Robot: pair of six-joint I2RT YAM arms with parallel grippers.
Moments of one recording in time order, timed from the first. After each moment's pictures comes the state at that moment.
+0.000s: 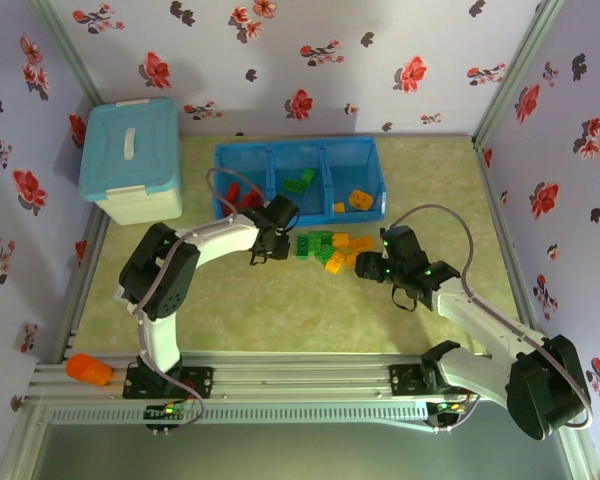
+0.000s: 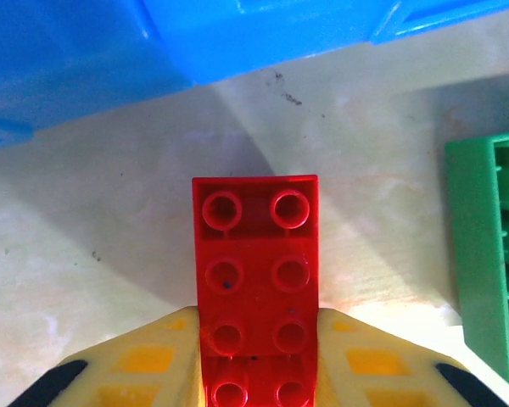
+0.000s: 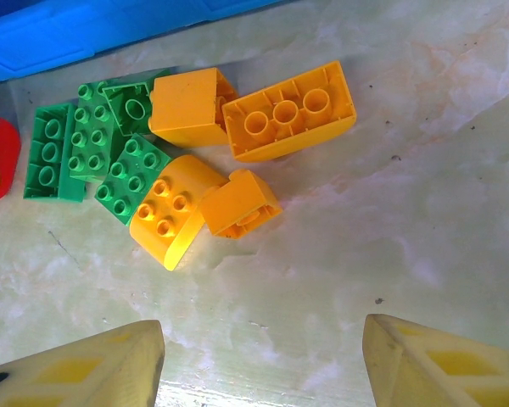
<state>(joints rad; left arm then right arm) -0.72 1.88 1.24 -0.59 -0.18 -0.46 0.50 1.05 0.59 -0.42 -0.01 0.54</state>
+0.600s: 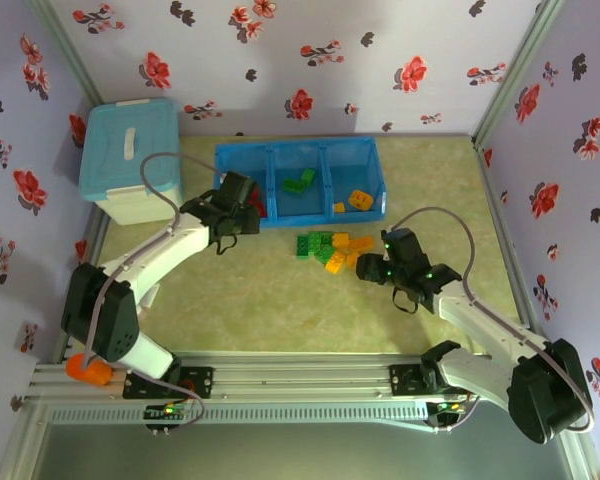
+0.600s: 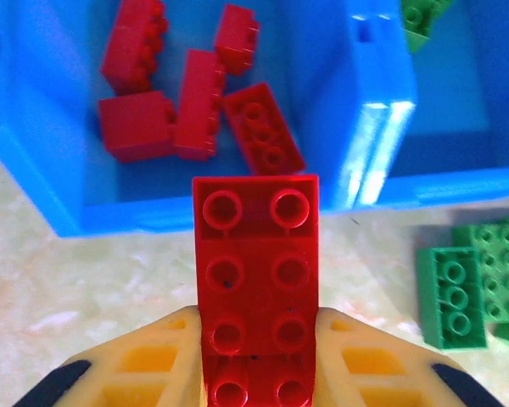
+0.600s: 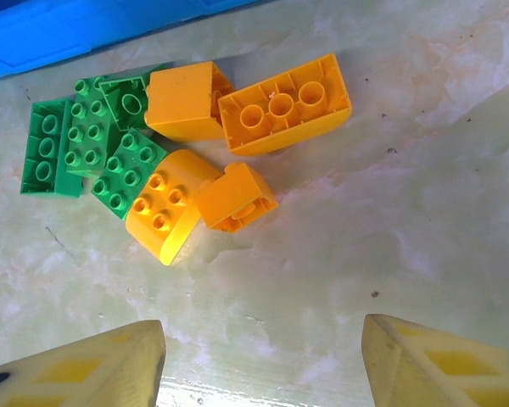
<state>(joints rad) -0.56 1.53 1.19 -0.62 -0.21 -0.46 0.50 1.02 0.57 -0.42 -0.01 0.54</state>
